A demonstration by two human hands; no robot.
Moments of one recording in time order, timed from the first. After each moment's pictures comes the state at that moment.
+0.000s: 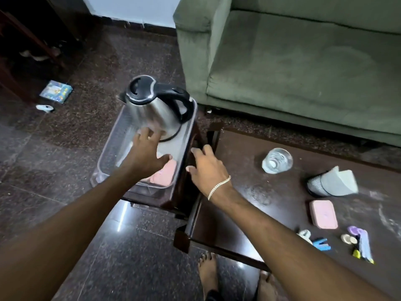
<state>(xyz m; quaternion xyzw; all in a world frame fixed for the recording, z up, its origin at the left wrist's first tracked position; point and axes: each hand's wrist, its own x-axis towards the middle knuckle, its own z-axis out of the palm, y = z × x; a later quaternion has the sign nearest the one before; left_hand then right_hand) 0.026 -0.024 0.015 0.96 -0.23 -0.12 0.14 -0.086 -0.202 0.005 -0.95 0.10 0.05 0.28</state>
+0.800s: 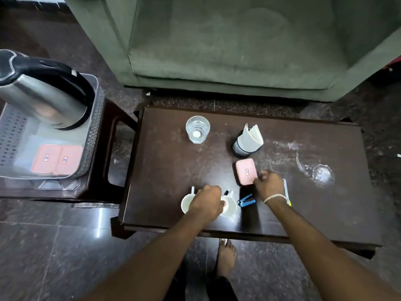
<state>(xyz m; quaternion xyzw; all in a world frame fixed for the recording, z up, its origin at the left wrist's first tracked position) -0.285 -0.315 -0.086 0.86 -0.29 -0.40 0.11 -0.369 -0.504 -0.098 -0.78 0.53 0.08 0.32</state>
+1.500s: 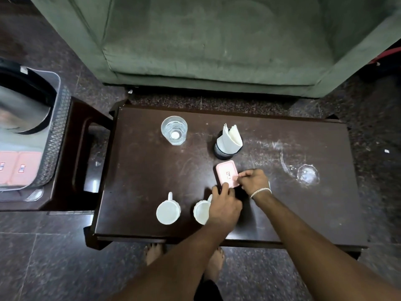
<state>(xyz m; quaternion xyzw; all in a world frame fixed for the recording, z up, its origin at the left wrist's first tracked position) -0.353 -0.408 -0.110 0.82 -0.51 -0.23 -0.08 -0.367 -0.546 -0.142 -0.68 0.55 0.07 0.47</state>
